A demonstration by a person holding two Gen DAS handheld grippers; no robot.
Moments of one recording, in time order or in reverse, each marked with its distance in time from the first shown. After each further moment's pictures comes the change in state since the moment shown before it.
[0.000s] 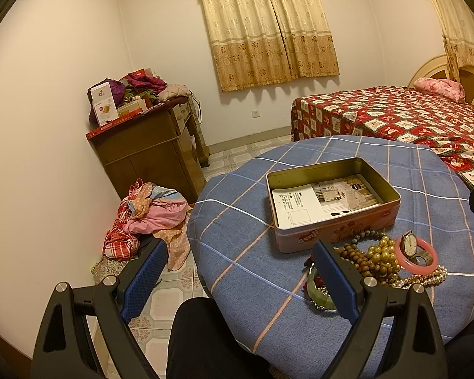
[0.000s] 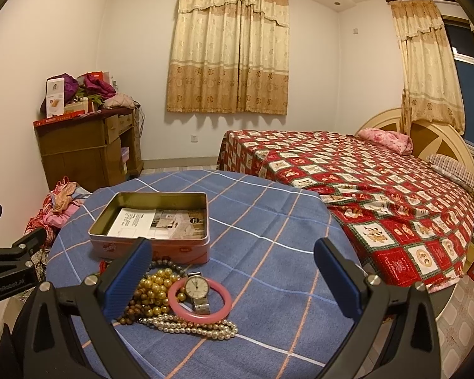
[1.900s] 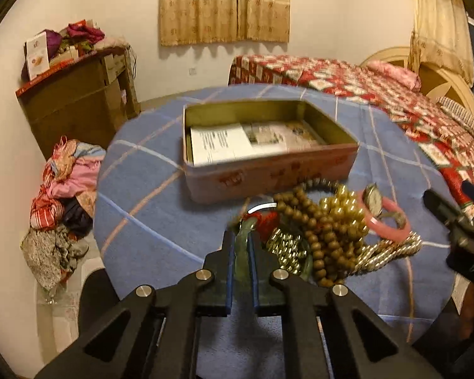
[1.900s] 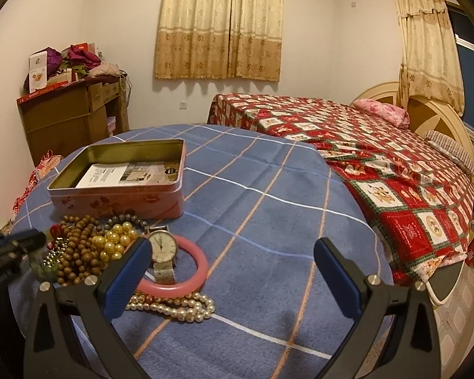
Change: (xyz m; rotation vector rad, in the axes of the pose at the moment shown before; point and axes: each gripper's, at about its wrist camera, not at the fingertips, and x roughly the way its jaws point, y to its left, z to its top) left arm 0.059 -0.028 -0.033 -0.025 0.179 -0.347; right arm 0.048 -0.010 -0.037 0.018 0.153 -0.040
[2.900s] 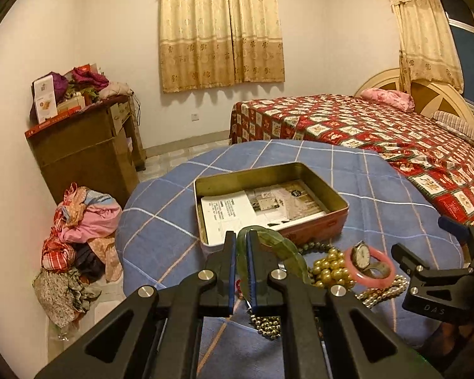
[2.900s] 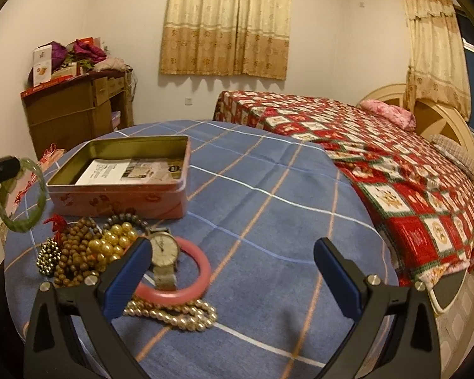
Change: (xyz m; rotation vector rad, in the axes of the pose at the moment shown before) left arm -0.032 -0.001 0.036 0.054 -0.180 0.035; right arm 0.011 0.005 0.006 -0.036 0.009 0.024
